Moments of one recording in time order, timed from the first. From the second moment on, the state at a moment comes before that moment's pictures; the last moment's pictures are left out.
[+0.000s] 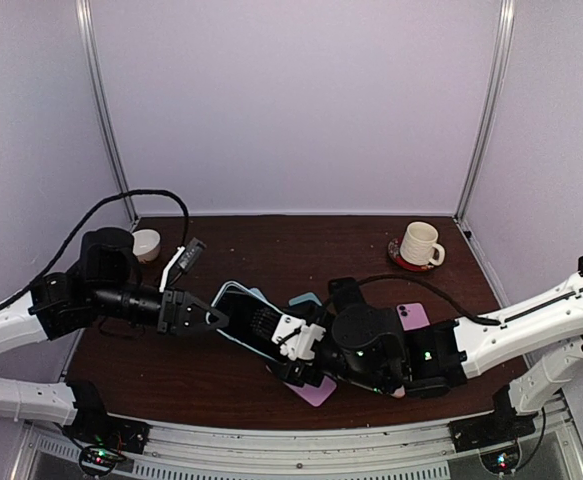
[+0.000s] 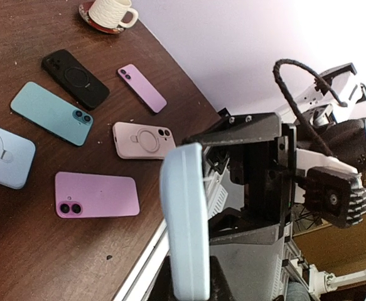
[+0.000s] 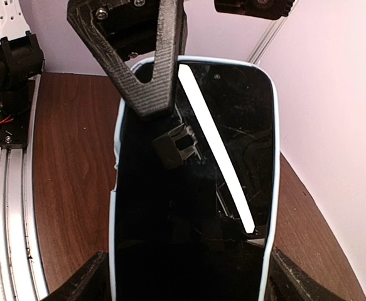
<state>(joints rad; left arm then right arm) -0.85 0.87 0.75 -0.30 0.57 -0.58 1.45 1.48 0.94 0.21 0.45 -0.27</state>
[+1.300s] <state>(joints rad) -0.85 0.95 0.78 -0.01 0.72 0.25 1.19 0.94 0.64 0.13 -0.09 -0.13</state>
